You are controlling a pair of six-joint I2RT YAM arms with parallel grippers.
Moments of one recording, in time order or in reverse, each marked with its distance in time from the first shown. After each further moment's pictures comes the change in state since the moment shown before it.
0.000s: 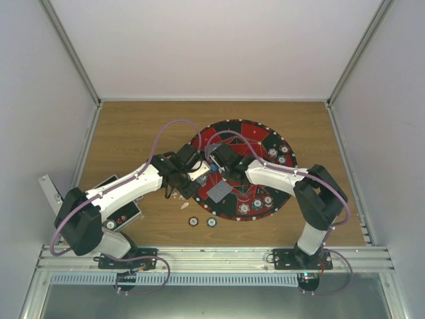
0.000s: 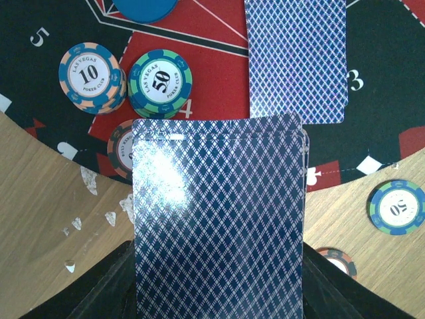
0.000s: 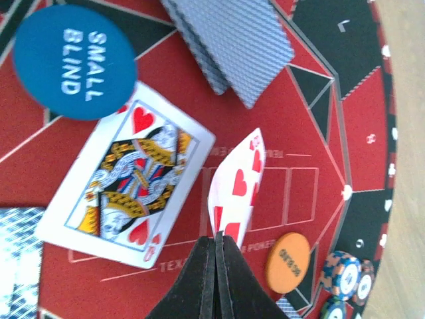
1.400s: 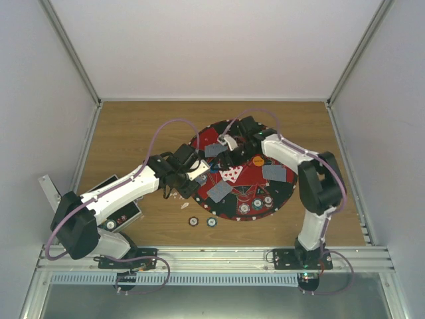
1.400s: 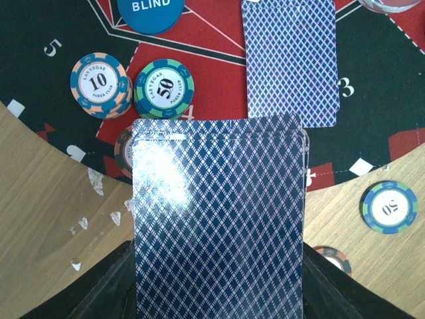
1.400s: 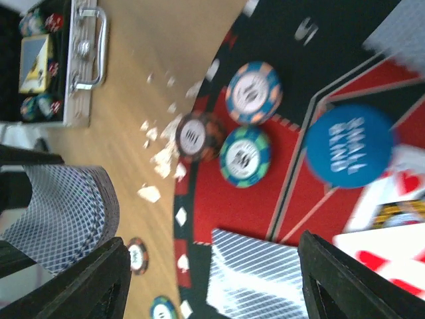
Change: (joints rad) left arm 0.000 -0.039 -0.007 0.003 0.002 0.000; right arm -0.314 0.060 0.209 -0.201 -1.196 0.361
